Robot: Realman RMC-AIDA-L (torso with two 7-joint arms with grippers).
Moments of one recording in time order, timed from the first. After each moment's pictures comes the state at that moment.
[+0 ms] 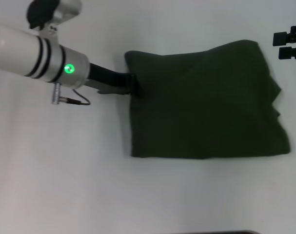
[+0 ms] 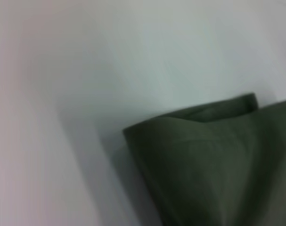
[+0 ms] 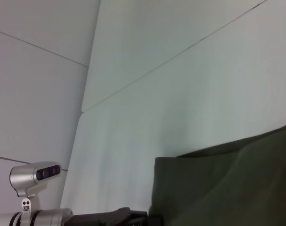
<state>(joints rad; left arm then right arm) -0.85 -2.10 1.11 0.50 2.20 1.12 -2.55 0.58 1.84 -0.48 -0.72 -2.24 -1.76 2.51</state>
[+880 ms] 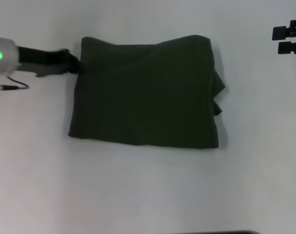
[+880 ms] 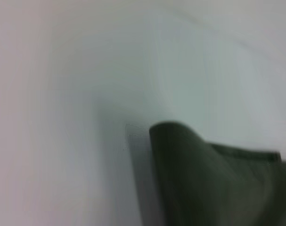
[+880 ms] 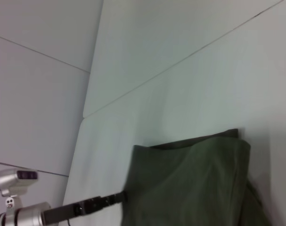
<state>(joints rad) -0.71 -1.99 0.99 0.59 2.20 1.14 -2.57 0.60 1.84 -0.47 -0.71 -2.24 -1.75 2.52</state>
